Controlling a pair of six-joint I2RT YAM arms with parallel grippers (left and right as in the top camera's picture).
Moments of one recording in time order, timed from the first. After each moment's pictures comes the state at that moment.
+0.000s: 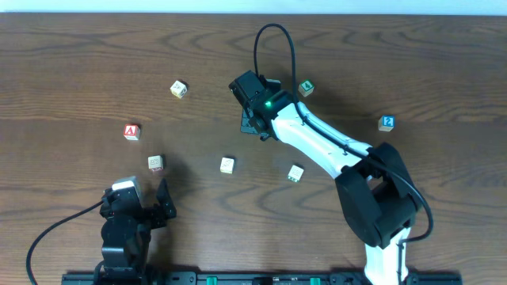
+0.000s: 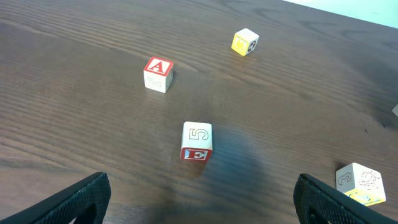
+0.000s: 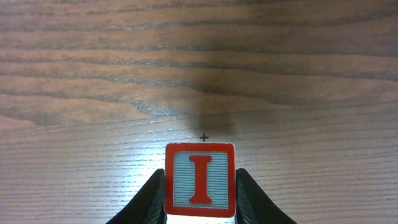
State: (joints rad) left arm -0.06 0.01 0.16 -0.61 -0.11 -0.24; right arm 0.65 2.06 1.53 -0.71 0.19 0.74
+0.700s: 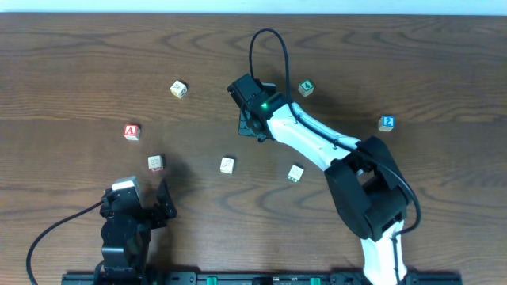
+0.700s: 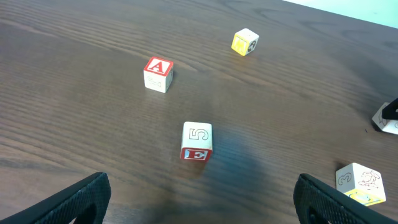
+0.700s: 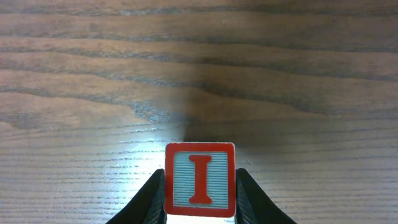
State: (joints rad) left arm -0.06 0.01 0.16 -0.61 -0.11 -0.24; right arm 0.65 2.12 1.53 -0.65 0.17 0.72
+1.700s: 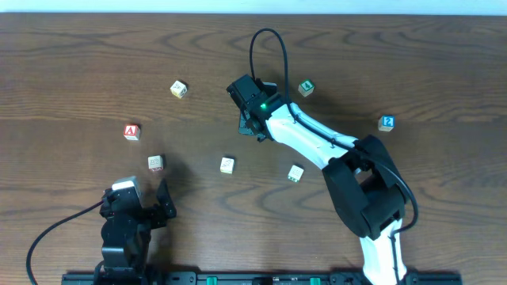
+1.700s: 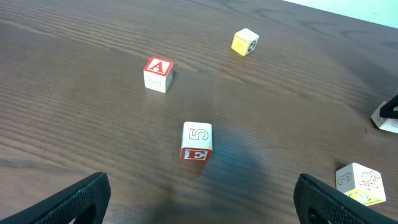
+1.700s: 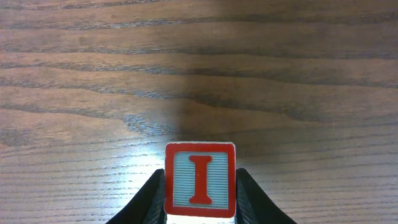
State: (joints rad) left arm -0.06 0.01 0.16 -0.61 -0.11 -0.24; right arm 0.65 2.13 1.53 -0.64 0.20 0.75
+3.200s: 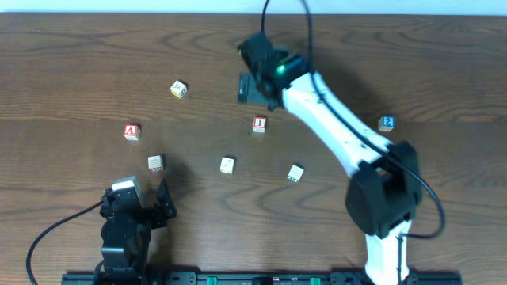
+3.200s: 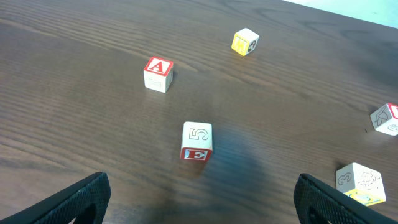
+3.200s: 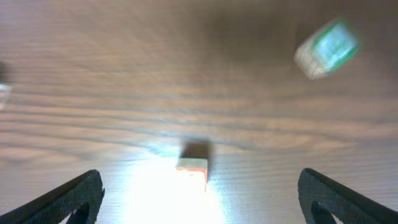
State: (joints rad) left arm -0.06 0.01 0.16 -0.61 -0.11 -0.24; right arm 0.58 2.08 1.90 -0.96 0.19 0.62
